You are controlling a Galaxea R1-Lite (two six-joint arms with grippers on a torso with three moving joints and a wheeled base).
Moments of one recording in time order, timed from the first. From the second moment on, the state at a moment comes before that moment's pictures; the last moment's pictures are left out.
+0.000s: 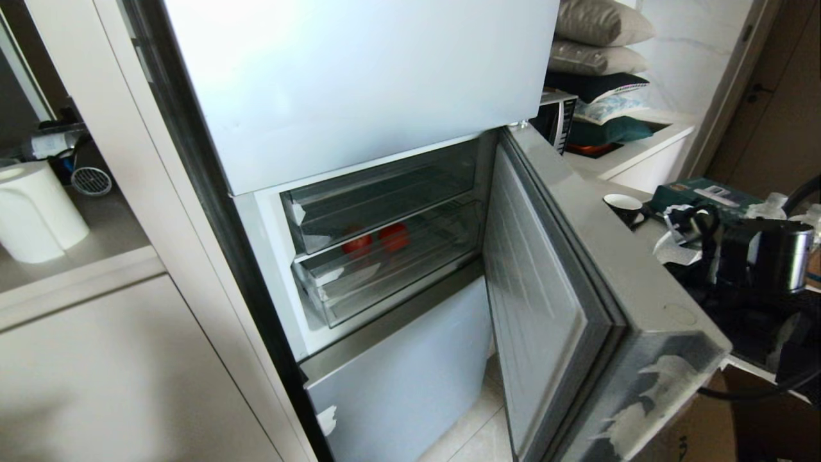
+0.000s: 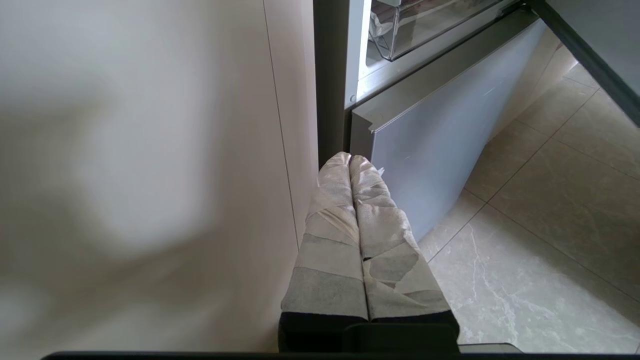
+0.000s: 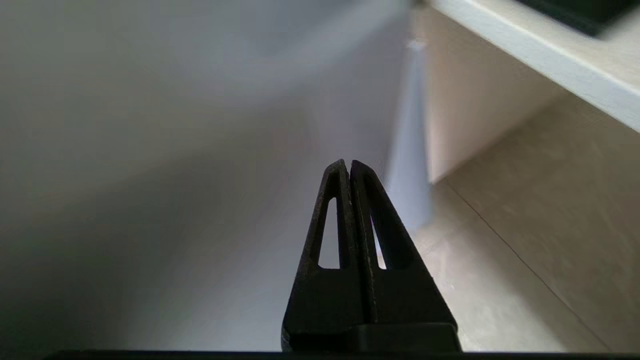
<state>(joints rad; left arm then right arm) 0.01 0.00 -0.07 0.18 0.01 0.01 0.26 1.64 -0.64 -0.75 0.00 0.31</state>
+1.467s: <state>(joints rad) 0.01 0.00 -0.07 0.18 0.01 0.01 0.73 2.21 -1.27 -0.88 -0.32 0.24</state>
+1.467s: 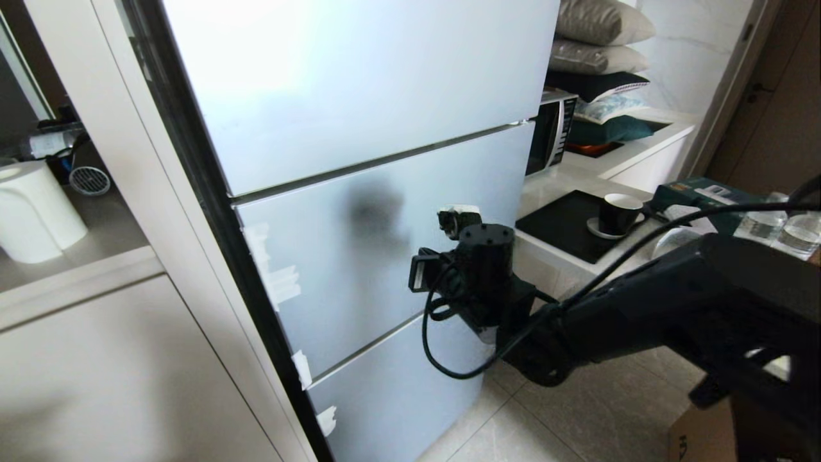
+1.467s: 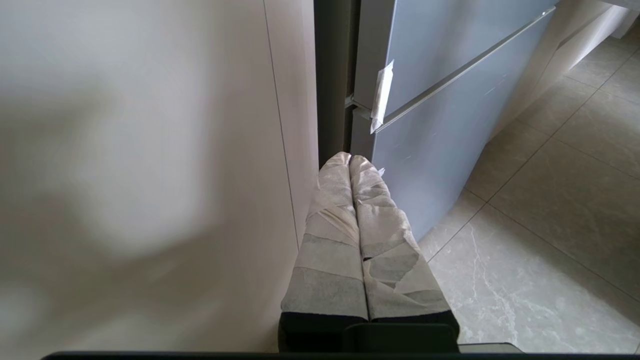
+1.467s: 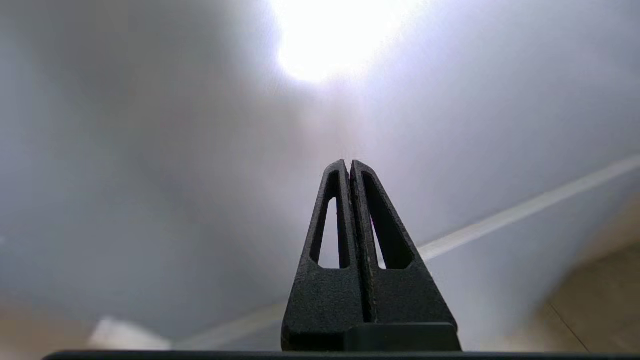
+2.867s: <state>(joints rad) 0.01 0.00 -0.07 0.18 0.01 0.01 0.22 0.28 -0.01 -0.02 0.01 -0.02</state>
